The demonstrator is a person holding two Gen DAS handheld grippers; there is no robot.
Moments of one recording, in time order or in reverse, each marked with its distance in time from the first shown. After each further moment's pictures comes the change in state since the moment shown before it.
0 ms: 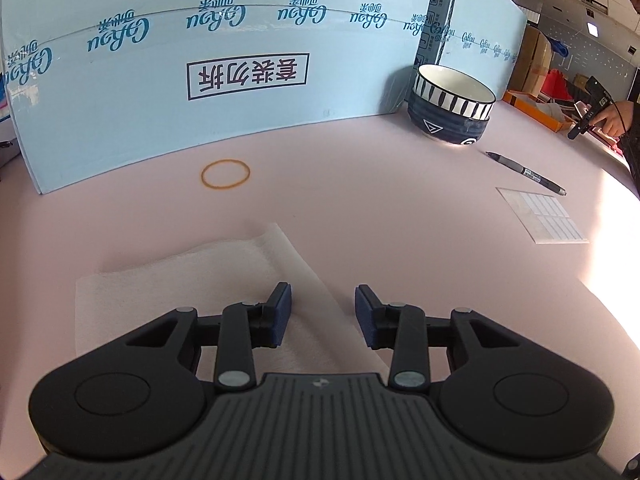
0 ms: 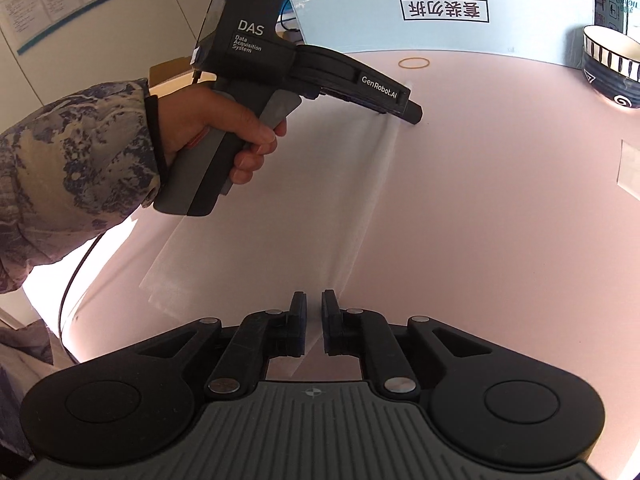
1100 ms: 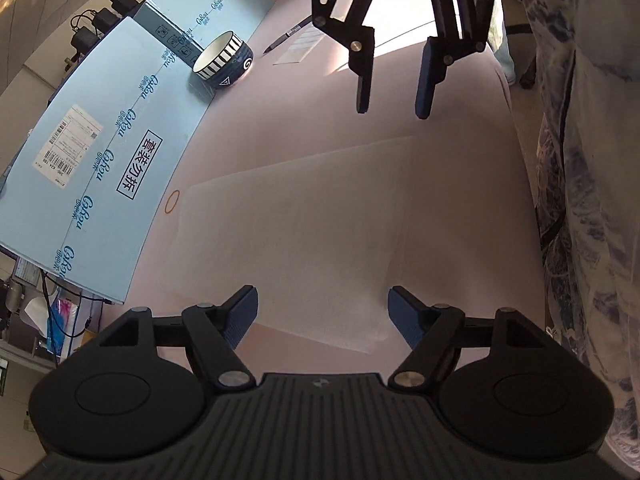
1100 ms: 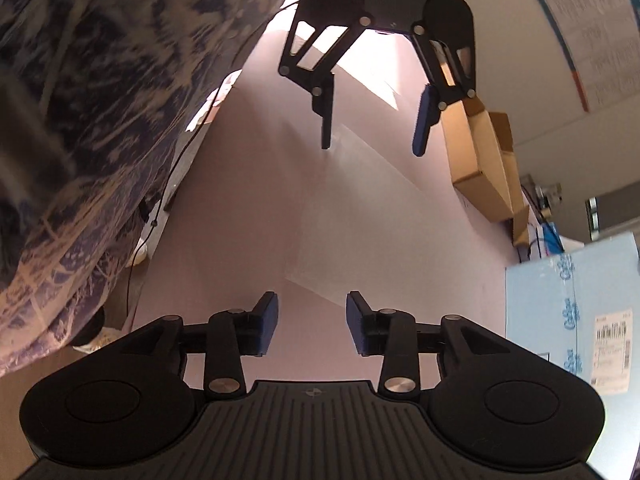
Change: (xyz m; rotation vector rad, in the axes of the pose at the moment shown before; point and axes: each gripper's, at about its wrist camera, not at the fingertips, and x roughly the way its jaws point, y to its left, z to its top) left arm -0.187 -0.074 -0.159 1.009 0.103 0.063; right arm -0.029 0.020 -0.043 -1.697 0.005 0.102
